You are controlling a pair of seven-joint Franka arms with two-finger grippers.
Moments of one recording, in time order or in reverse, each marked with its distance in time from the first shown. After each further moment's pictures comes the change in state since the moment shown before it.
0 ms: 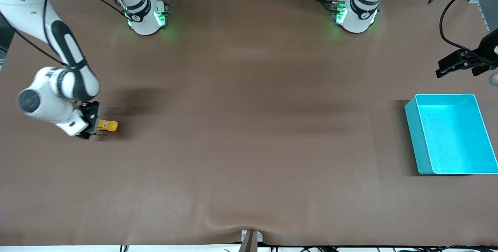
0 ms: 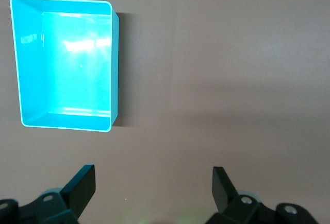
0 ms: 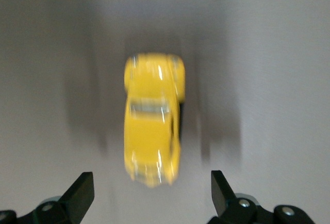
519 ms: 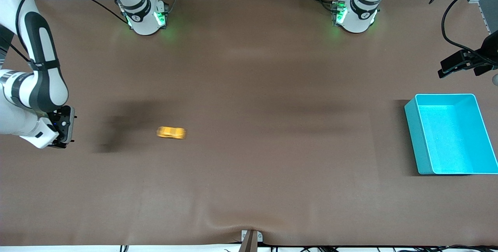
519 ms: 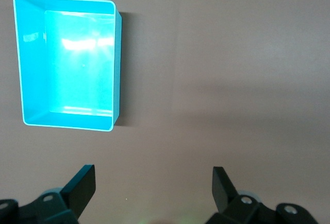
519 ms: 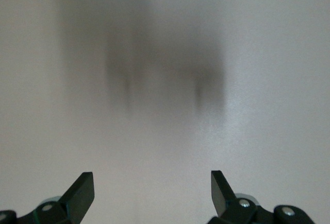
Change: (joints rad) left arm 0.010 0.000 0.000 0.000 0.000 0.000 0.000; right arm 0.000 -0.006 0.003 0.239 0.033 -0.260 -0.077
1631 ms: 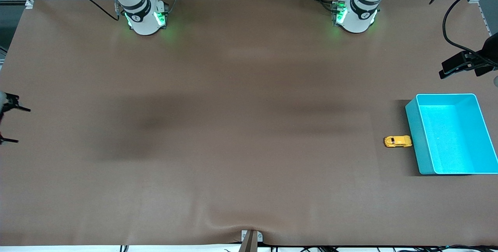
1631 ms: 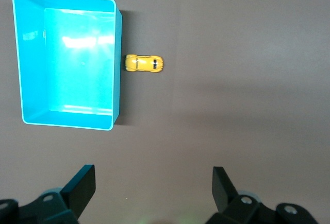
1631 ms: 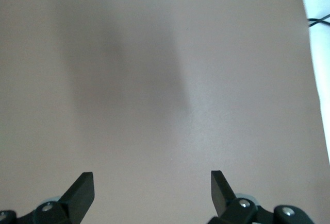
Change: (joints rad) left arm 0.010 0.005 0.000 -0.001 0.000 0.000 0.000; right arm -0.003 -0.043 0.001 0.552 0.160 -0.501 0.172
